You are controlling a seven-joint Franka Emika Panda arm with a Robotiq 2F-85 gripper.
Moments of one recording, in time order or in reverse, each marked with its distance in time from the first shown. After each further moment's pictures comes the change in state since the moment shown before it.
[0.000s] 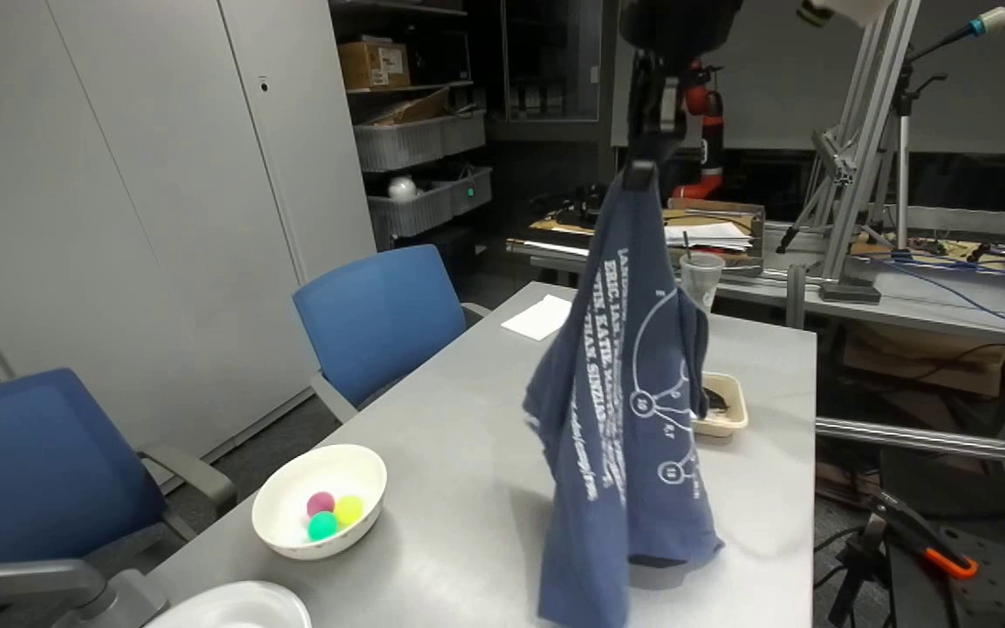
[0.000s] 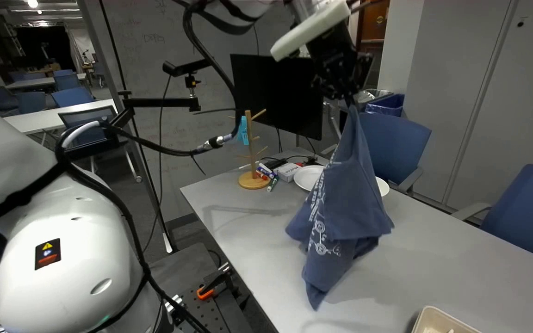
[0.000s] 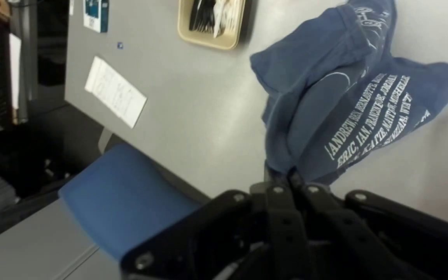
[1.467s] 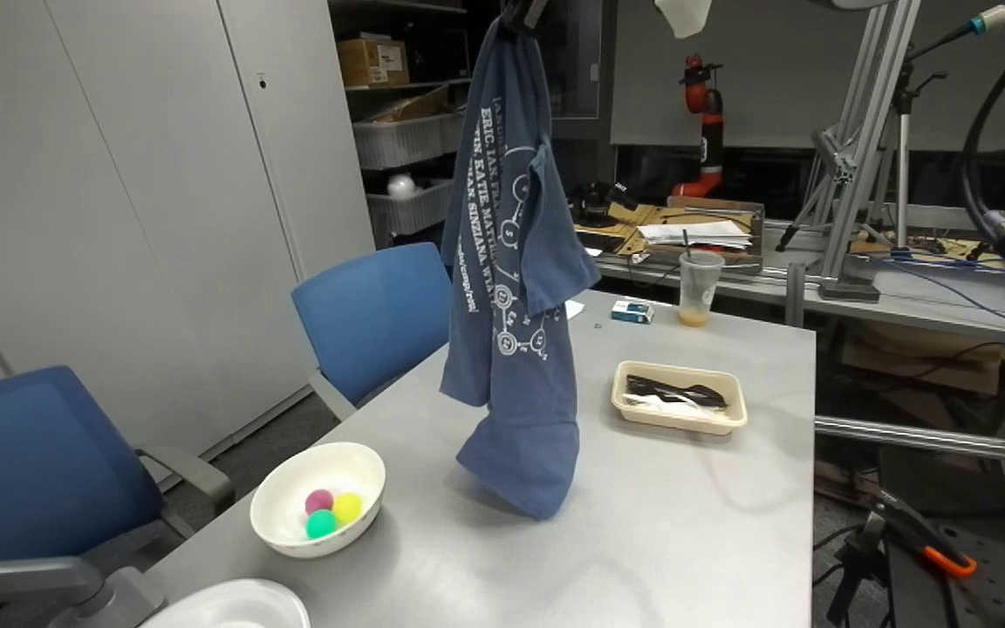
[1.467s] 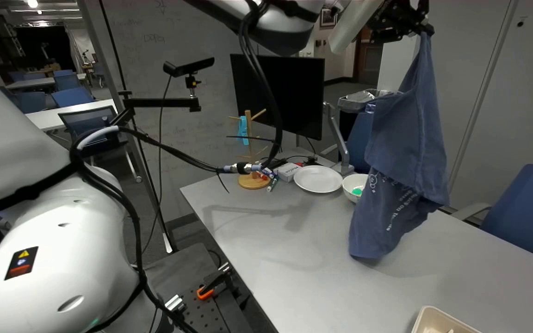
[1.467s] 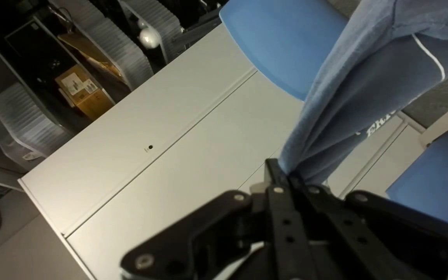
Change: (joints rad) arm -0.188 0.103 0.033 0.083 -0.707 0.622 0.549
